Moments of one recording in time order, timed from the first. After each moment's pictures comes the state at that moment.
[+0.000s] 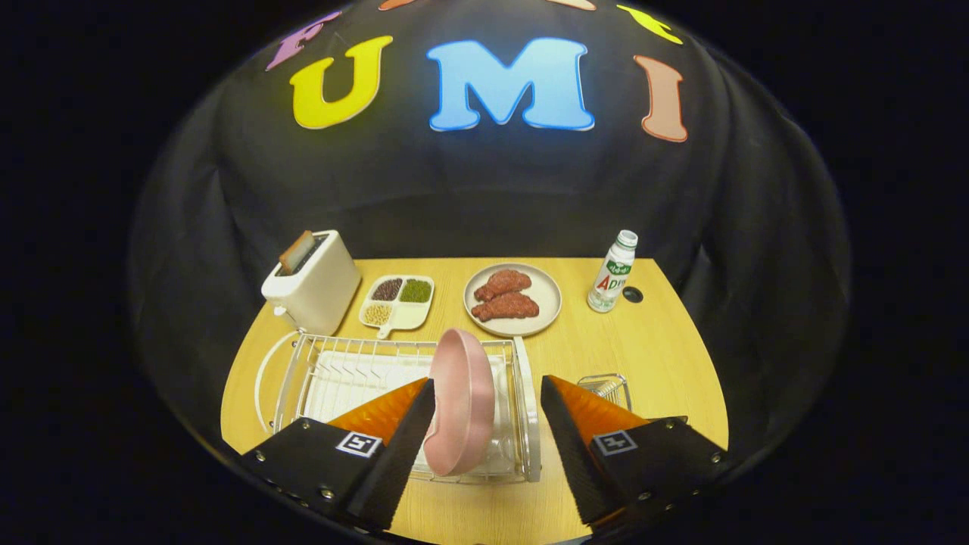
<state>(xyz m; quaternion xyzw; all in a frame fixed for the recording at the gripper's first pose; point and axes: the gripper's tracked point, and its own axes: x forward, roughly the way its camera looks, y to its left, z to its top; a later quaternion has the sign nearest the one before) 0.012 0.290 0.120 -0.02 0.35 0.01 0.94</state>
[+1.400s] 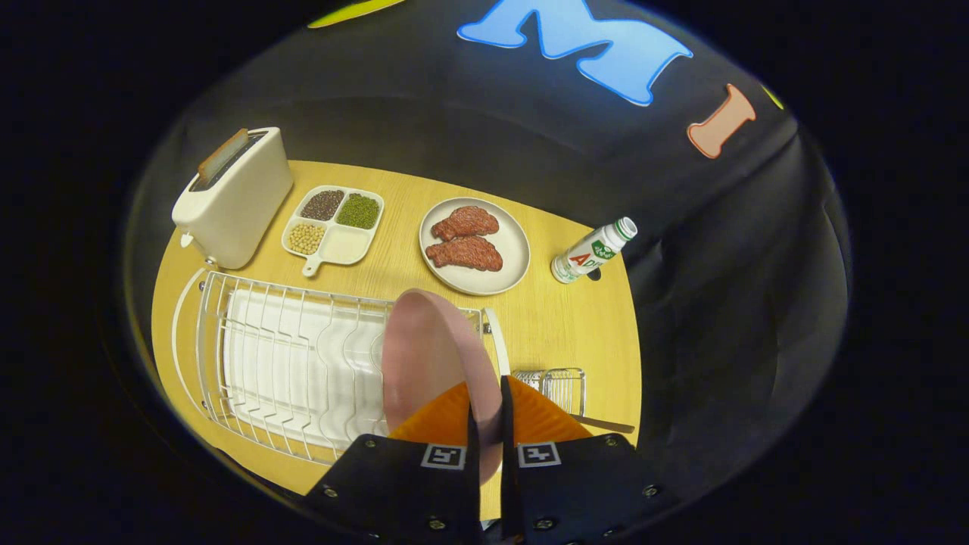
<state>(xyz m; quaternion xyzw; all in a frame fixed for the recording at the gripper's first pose) 0.056 0.297 0.121 -0.20 0.47 -0.11 0.85</state>
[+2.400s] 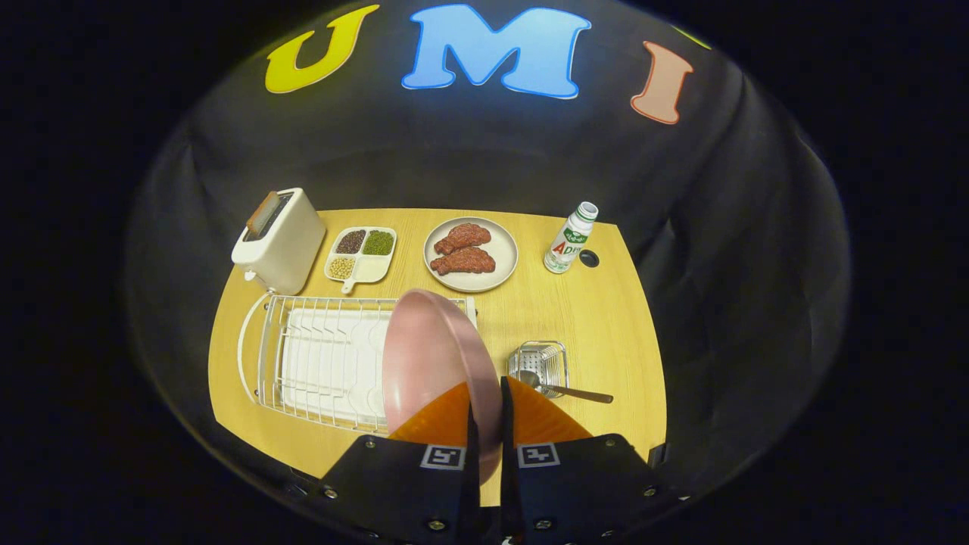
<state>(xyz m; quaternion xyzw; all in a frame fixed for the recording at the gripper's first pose) -0.036 0.236 0.173 -0.04 0.45 -0.03 0.89</state>
